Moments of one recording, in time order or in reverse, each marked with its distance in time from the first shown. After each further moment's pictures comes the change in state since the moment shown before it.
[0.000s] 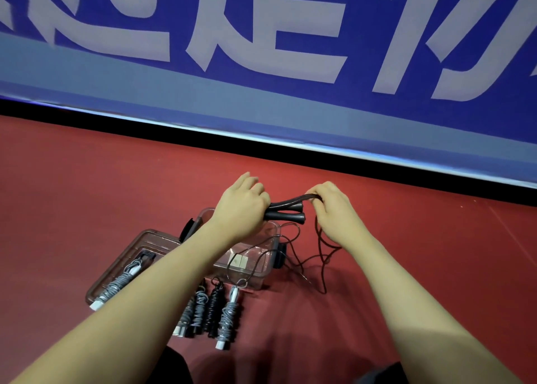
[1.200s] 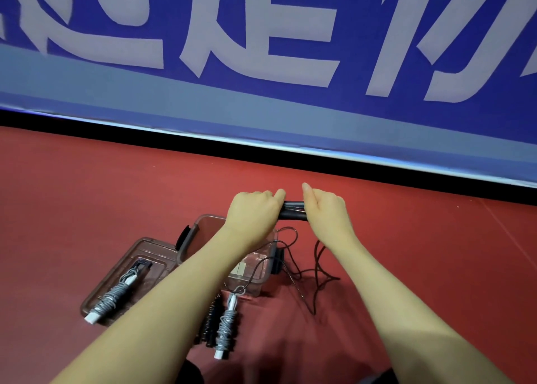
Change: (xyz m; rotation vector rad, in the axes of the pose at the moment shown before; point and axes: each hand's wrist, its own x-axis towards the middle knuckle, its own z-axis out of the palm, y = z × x) left_hand 0.019 0.029 -0.010 -0.009 -0.090 -0.095; right_hand 0.000 -0.025 0.000 0.103 0.144 0.182
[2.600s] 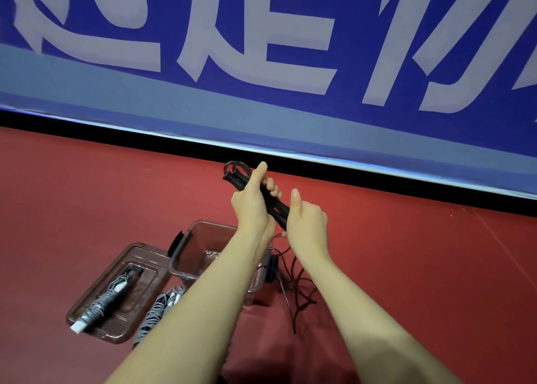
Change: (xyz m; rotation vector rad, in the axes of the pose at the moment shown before) left_hand 0.034 0.020 -0.025 -2.485 0.522 -1.020; right_hand 0.003 -0.010 0.037 0.137 0.161 0.139
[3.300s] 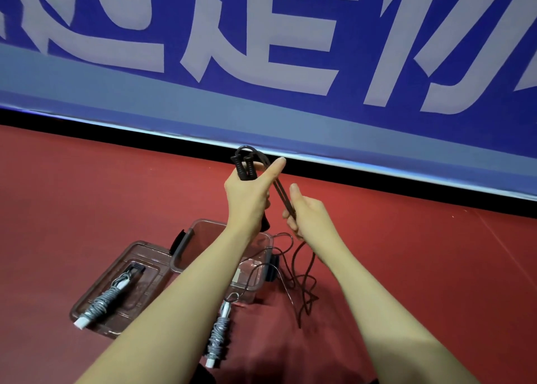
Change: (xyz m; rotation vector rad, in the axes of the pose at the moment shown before) left_hand -0.007 0.019 -0.007 0.508 -0.105 0.288; right_hand 0.003 -0.009 -0.028 0.341 -0.351 0.063
